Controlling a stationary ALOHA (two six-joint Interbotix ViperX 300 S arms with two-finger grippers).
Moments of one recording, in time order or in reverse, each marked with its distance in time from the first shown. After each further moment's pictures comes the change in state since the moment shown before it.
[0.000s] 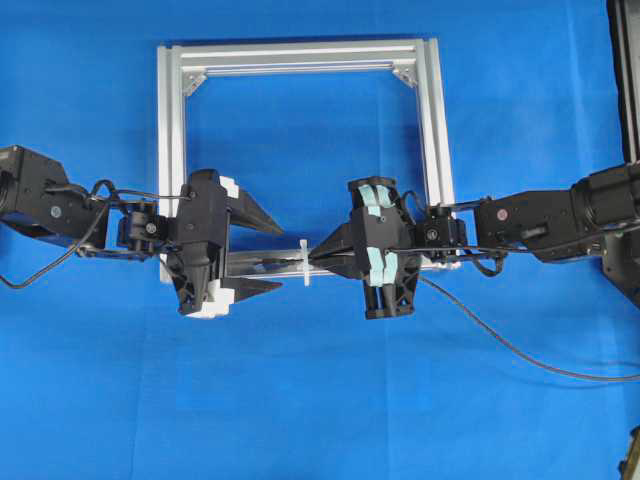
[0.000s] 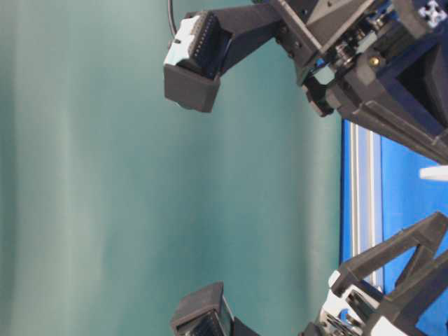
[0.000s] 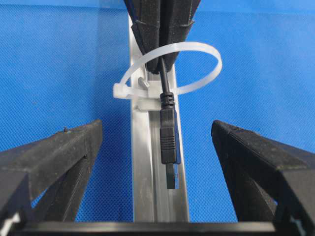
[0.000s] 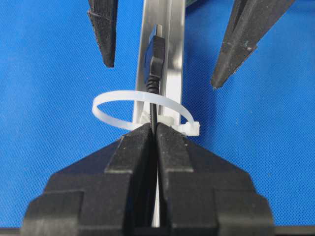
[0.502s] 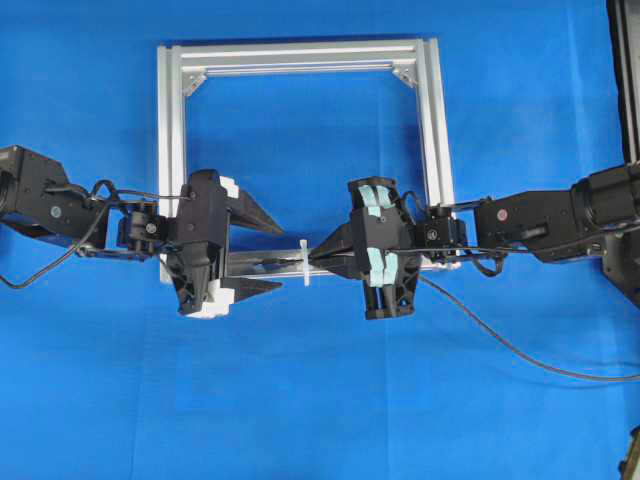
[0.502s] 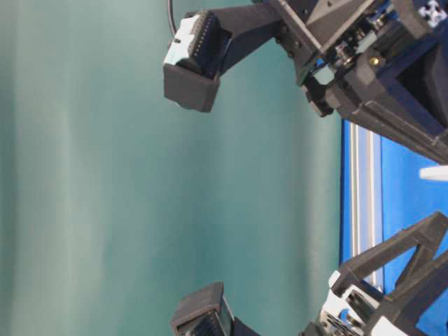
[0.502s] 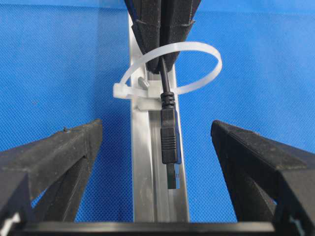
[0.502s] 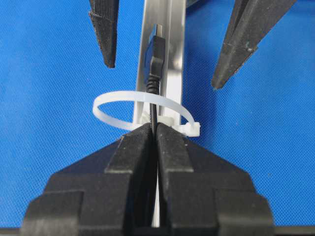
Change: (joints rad) left arm 0.000 0.000 0.000 0.000 0.003 0.000; right arm 0.000 0.000 0.000 0.000 -0.003 -0.002
